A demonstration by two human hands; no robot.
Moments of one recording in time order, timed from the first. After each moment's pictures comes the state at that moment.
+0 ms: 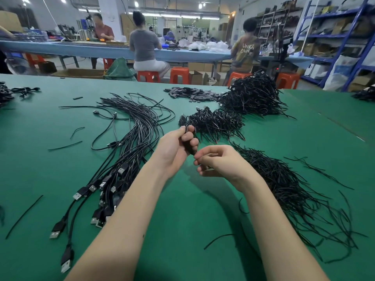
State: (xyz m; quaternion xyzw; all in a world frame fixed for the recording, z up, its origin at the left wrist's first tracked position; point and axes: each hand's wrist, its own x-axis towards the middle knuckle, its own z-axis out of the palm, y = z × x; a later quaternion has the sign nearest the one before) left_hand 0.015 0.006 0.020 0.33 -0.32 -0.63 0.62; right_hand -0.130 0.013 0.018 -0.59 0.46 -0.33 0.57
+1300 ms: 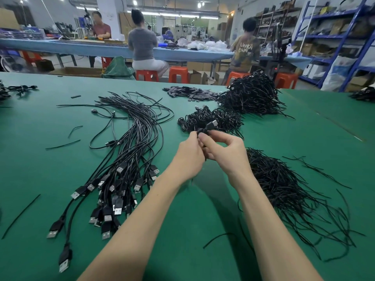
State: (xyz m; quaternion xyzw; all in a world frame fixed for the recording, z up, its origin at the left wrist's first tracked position) left_hand -0.008 0.010 0.003 0.59 -0.64 -0.23 0.43; right_hand -0.123 -0.007 0.001 -0.56 0.49 -0.52 0.42
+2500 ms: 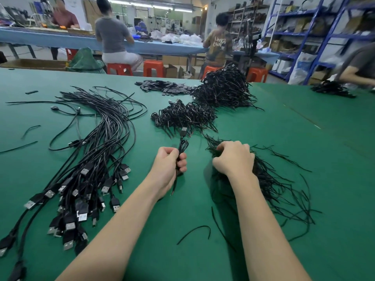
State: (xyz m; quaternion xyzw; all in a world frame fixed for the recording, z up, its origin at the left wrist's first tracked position) left_hand -0.031 0.004 -0.043 0.43 -0.34 -0.59 0.59; right_hand -0.190 -0.010 -0.004 -0.63 0.76 -0.15 0.08
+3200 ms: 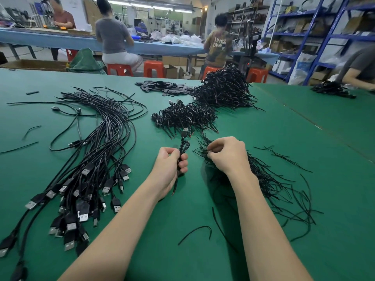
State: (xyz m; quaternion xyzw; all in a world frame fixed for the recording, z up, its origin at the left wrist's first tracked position) left_hand -0.033 0.008 -0.041 0.43 -0.34 -0.59 0.59; right_hand -0.188 -0.012 -0.005 -0.63 0.69 -0.31 0.18
